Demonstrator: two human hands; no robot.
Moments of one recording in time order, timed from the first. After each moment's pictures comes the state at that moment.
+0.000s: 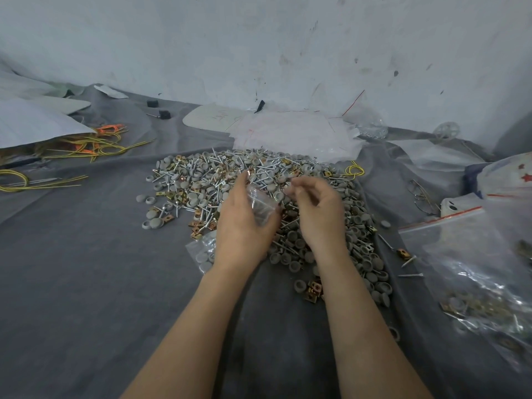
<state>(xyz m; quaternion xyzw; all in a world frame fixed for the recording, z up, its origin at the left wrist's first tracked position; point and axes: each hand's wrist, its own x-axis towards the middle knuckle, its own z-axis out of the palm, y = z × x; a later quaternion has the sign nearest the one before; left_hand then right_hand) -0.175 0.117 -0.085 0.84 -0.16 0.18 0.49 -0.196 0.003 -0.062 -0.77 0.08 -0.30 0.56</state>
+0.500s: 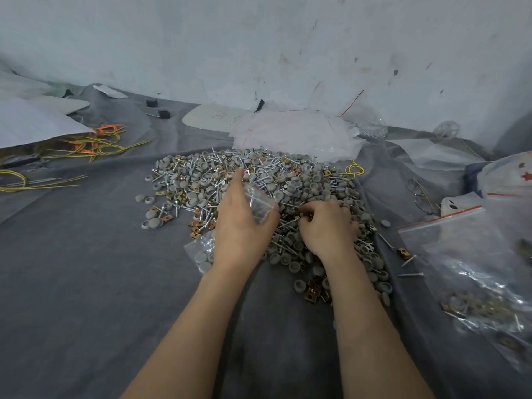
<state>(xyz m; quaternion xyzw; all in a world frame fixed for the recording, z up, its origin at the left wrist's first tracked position) -0.176 0.118 -0.086 0.84 -0.15 0.19 0.49 -0.202 -0.014 -0.066 -0.95 0.23 -0.11 0.18</state>
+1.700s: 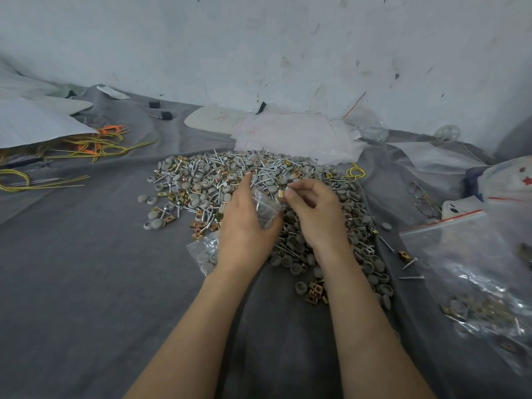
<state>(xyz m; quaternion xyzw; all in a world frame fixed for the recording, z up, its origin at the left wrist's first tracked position) -0.176 0.116 -0.088 0.84 -0.17 0.18 0.48 -0.197 0.002 -0.060 -0.76 0.06 -0.24 0.61</state>
